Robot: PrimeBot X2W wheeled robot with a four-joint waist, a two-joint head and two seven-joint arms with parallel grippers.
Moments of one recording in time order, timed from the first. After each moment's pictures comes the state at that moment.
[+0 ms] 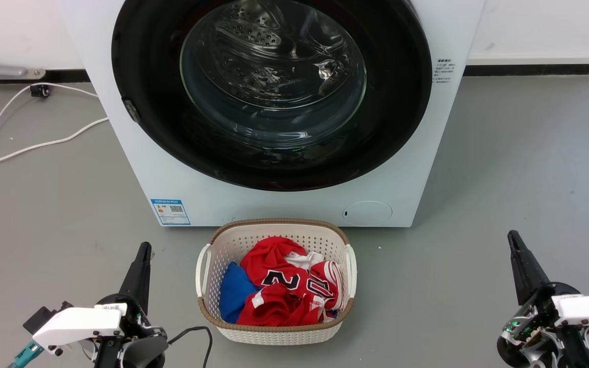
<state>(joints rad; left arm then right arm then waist) -0.11 0.05 0.11 0.25 -1.61 -0.13 0.11 -0.10 -0.06 -0.10 0.25 1.63 0.13 0.11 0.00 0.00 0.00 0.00</state>
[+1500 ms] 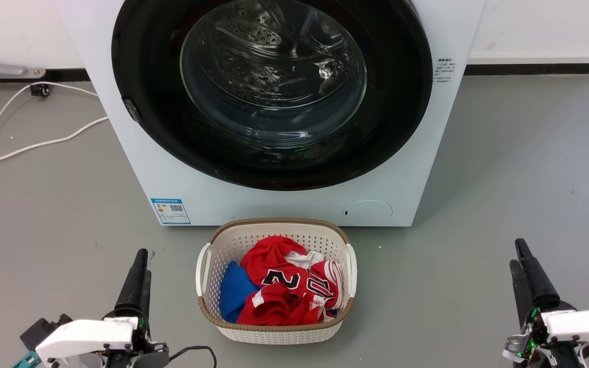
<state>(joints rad) -0.06 0.05 0.10 0.24 -1.48 -0.12 0.06 -0.05 -0.05 -0.11 0.24 1.45 0.13 0.05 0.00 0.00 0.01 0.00</state>
